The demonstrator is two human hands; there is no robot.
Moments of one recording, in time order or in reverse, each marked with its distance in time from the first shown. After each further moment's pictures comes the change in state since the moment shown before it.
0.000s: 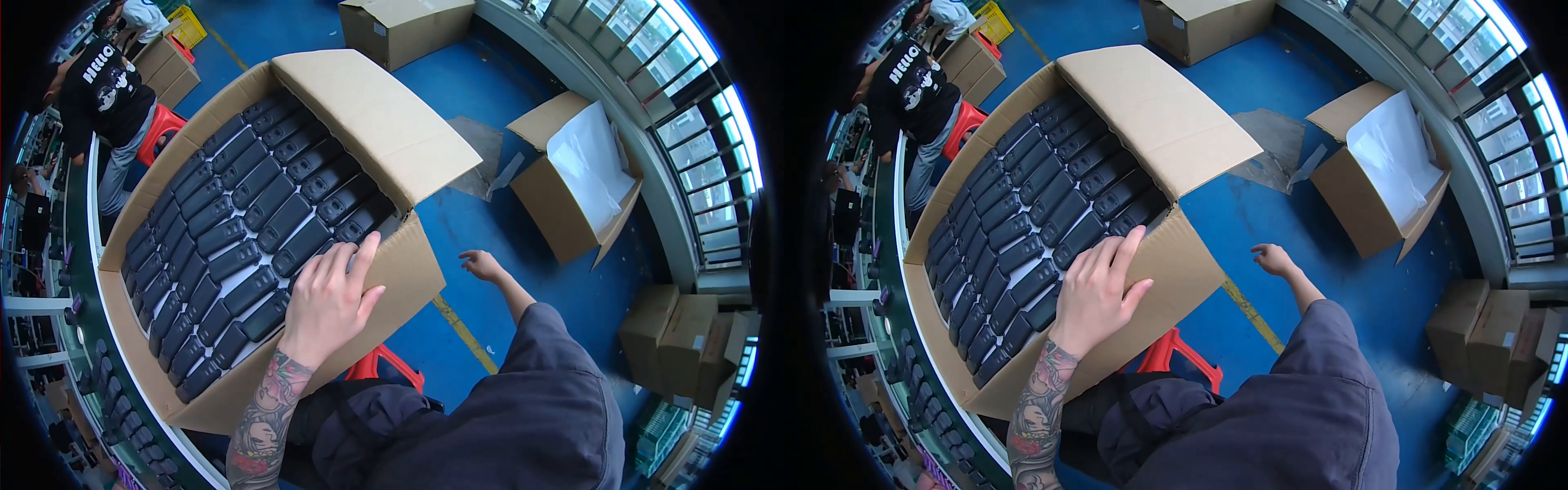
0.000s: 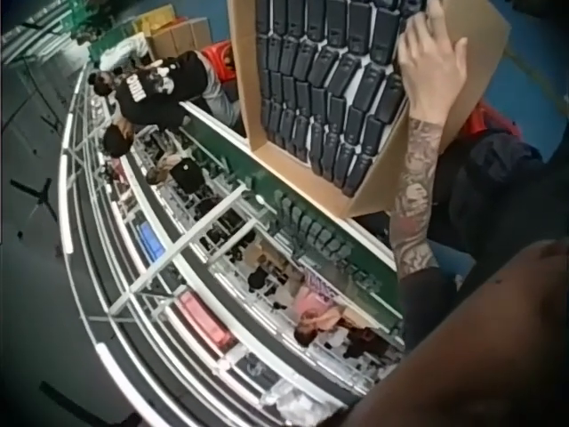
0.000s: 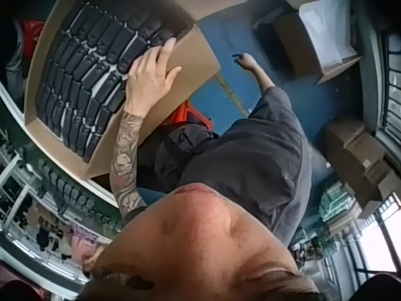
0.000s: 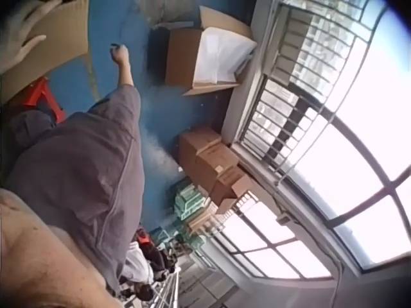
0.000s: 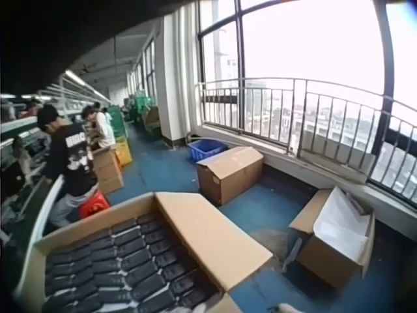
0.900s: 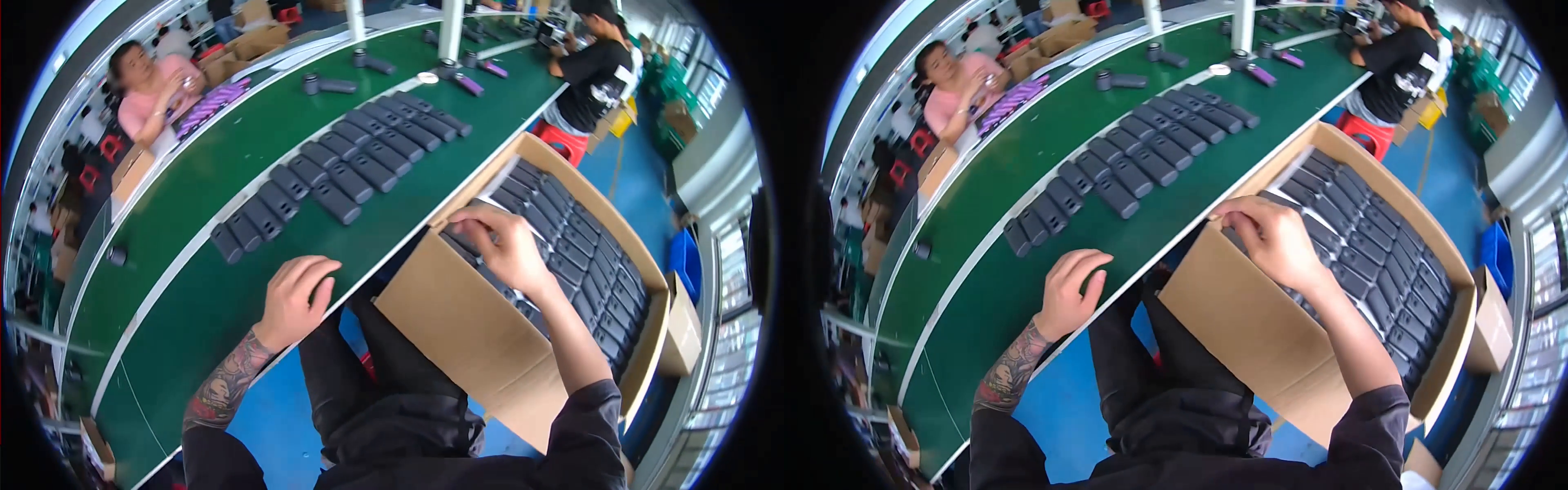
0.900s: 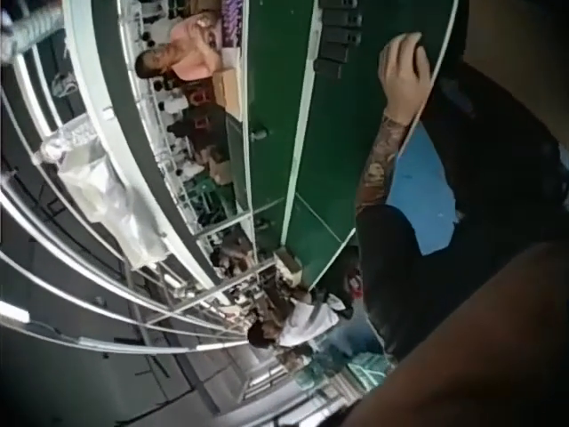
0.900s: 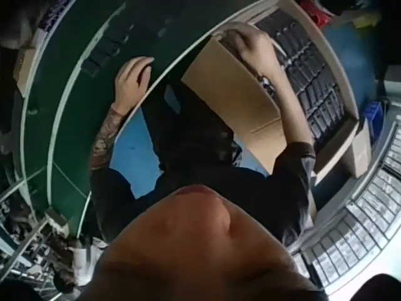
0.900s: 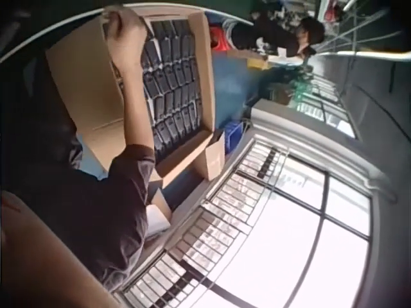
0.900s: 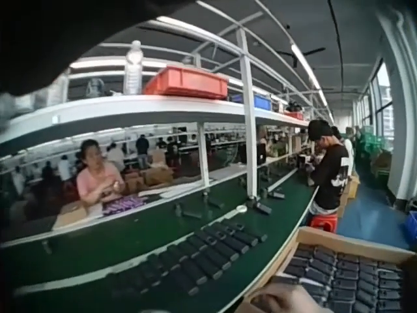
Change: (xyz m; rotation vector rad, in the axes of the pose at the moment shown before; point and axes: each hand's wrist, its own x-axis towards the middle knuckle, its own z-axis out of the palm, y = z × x) left_hand -0.342 0.131 -0.015 0.406 0.843 -1.089; right_hand -0.257 -0.515 0.083 -0.176 -0.641 -1.708
